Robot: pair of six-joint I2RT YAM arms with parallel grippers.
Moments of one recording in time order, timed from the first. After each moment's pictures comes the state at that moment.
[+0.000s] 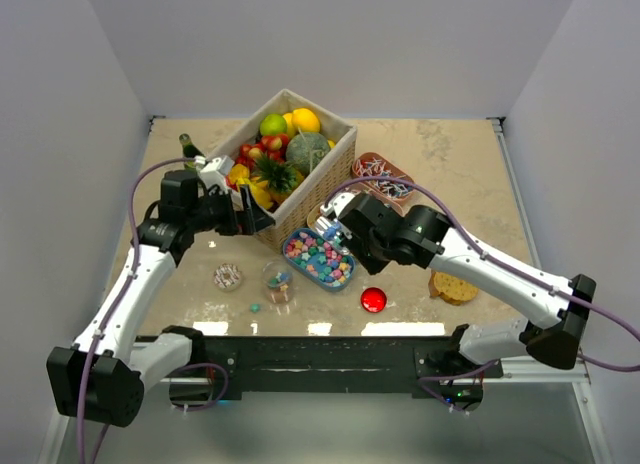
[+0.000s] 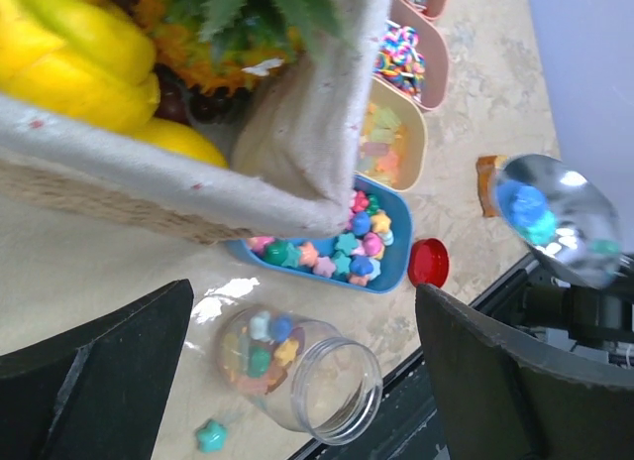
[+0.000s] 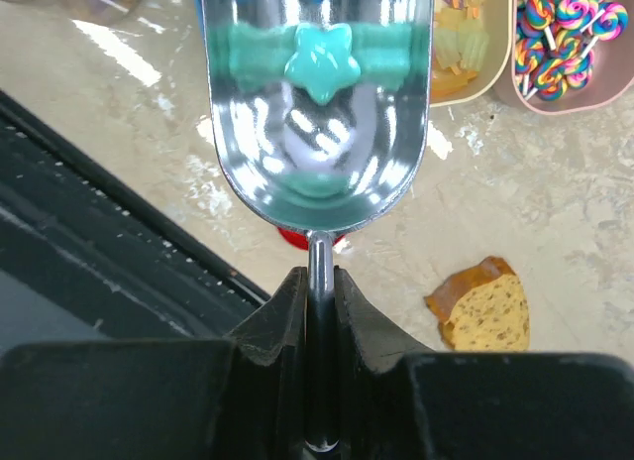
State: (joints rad) left arm -0.15 1.04 0.87 -0.47 0.56 -0.36; right arm 1.01 1.33 1.39 -1.13 0.22 0.17
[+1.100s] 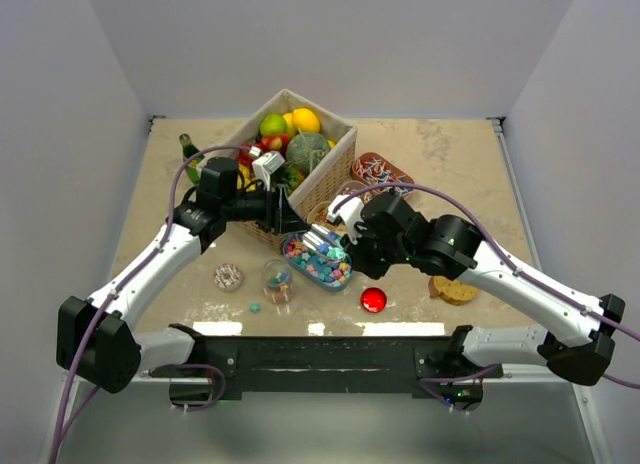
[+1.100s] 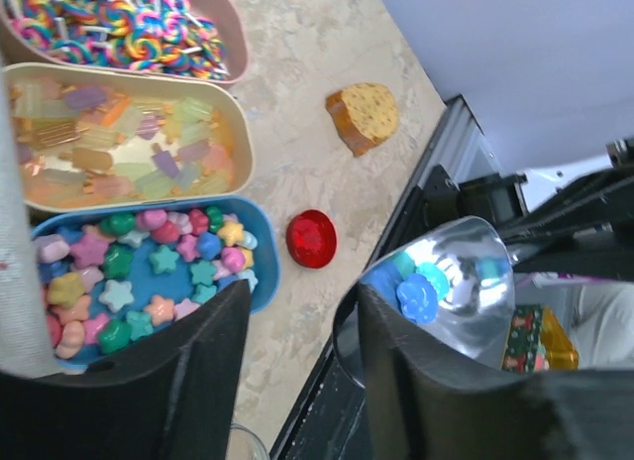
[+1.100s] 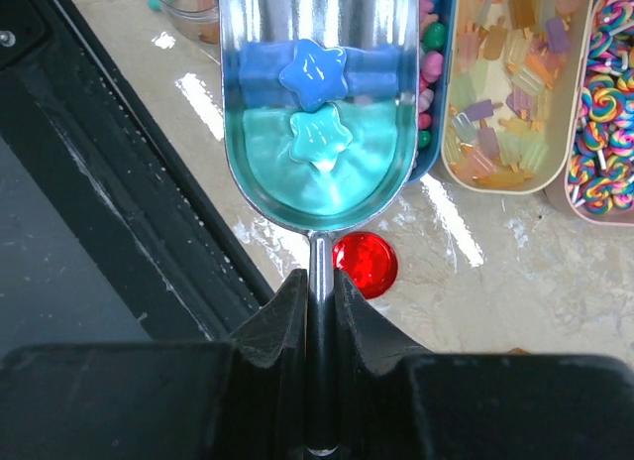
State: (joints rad) left arm -0.40 1.23 0.96 -0.25 0.76 -0.38; right arm 1.01 1.18 1.31 -0.97 0.02 0.03
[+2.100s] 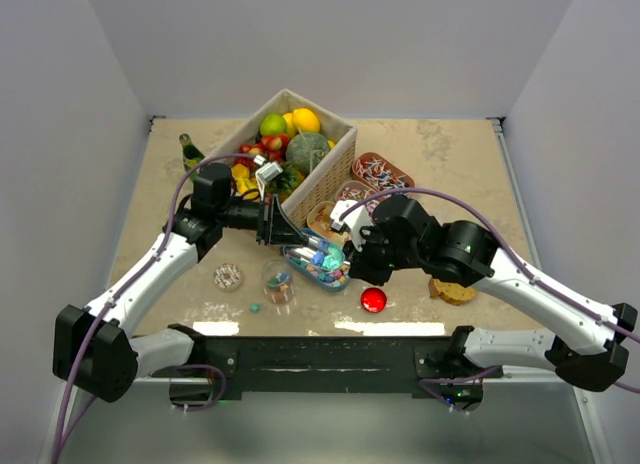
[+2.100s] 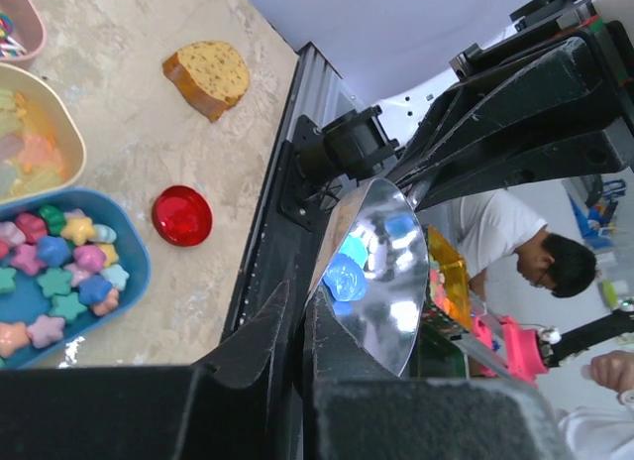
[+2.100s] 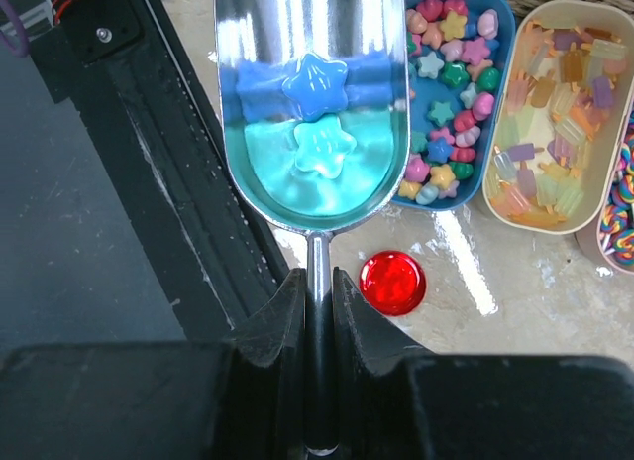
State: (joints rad) left arm -0.39 1.18 0.89 -0.11 1.15 -0.46; right arm 1.01 1.12 1.31 -0.95 -0.10 -0.01
